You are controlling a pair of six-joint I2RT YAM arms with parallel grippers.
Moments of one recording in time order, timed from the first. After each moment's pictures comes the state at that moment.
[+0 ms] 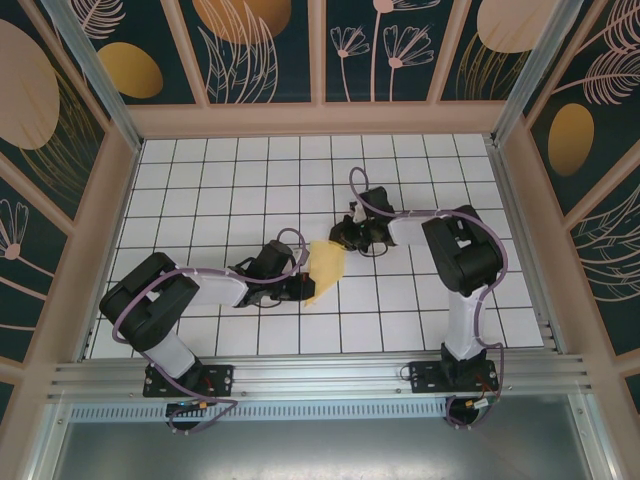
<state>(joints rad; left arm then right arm) -0.74 1.64 0.57 0.20 0.39 -0.70 0.46 1.98 1.05 0.01 -0.58 0.81</state>
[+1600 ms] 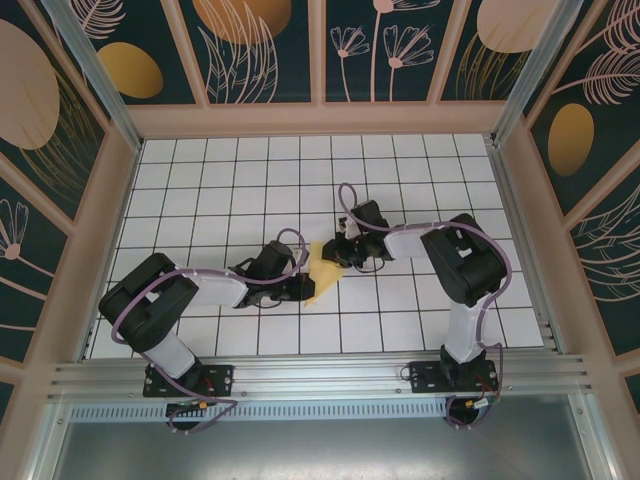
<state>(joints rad) -0.74 1.64 0.56 0.21 0.38 -0.70 0.54 1.91 0.93 0.04 -0.63 0.79</state>
